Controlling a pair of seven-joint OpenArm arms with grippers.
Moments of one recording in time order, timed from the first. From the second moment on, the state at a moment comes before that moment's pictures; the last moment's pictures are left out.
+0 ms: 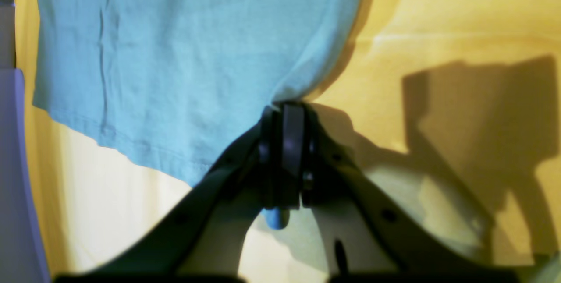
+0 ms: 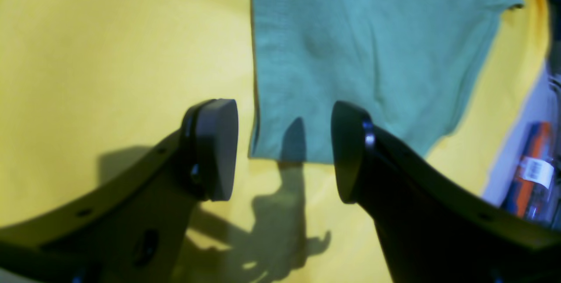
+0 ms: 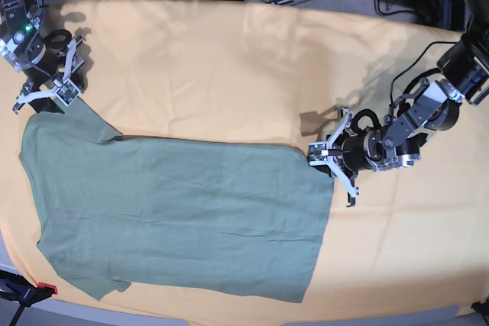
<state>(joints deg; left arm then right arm) -36.1 -43.3 59.9 76.6 0.4 -35.0 5.4 -24.1 38.3 9.7 101.2 -3.6 28.8 -20.6</state>
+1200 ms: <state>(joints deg) -37.4 -50.8 60.2 86.7 -5.7 -38.5 8.4 -26.3 42.9 6.8 108.3 -5.8 23.7 -29.8</state>
